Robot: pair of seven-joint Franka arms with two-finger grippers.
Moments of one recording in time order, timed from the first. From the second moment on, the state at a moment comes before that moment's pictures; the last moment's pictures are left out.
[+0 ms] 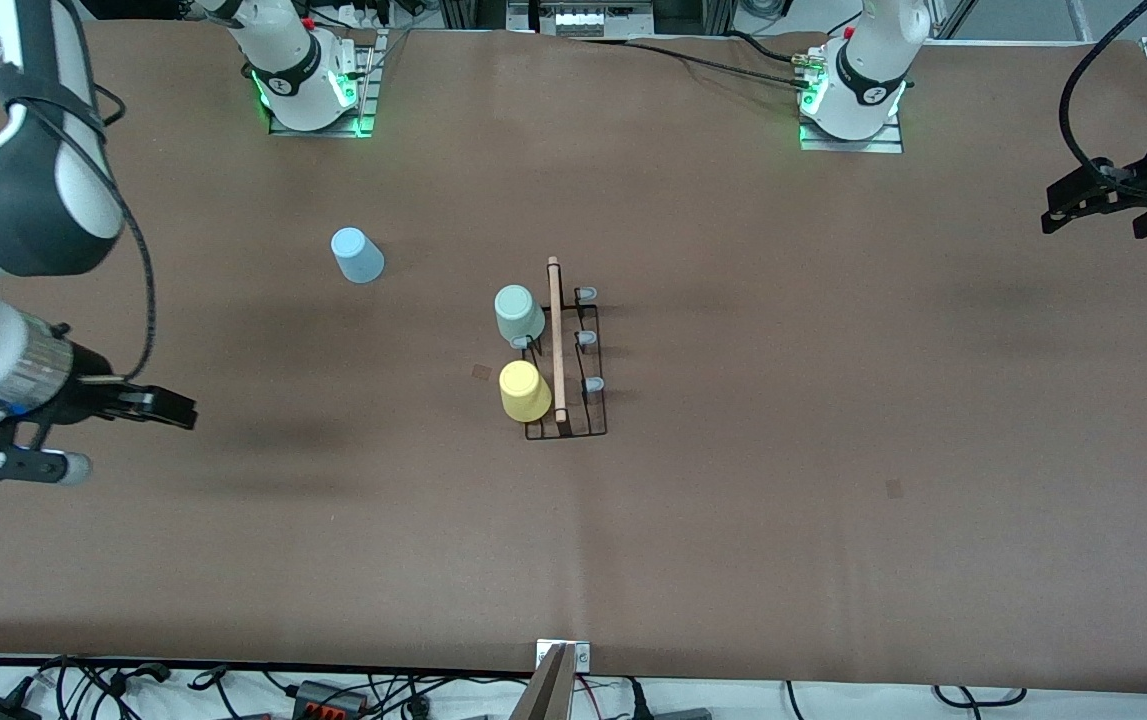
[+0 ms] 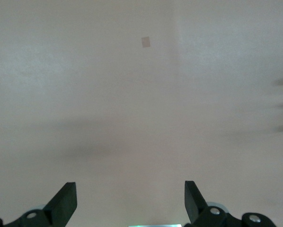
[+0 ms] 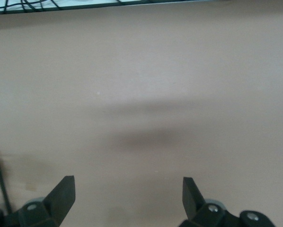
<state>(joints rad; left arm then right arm) 0.13 -0.04 -0.09 -1.63 0.01 1.52 0.09 -0.04 0.50 0.13 -1.17 -0.08 1.69 0.17</state>
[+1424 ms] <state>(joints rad) 0.13 -0.04 -0.09 -1.63 0.01 1.52 0.09 -0.04 0.04 -0.04 -1.67 -0.02 1.76 -0.04</state>
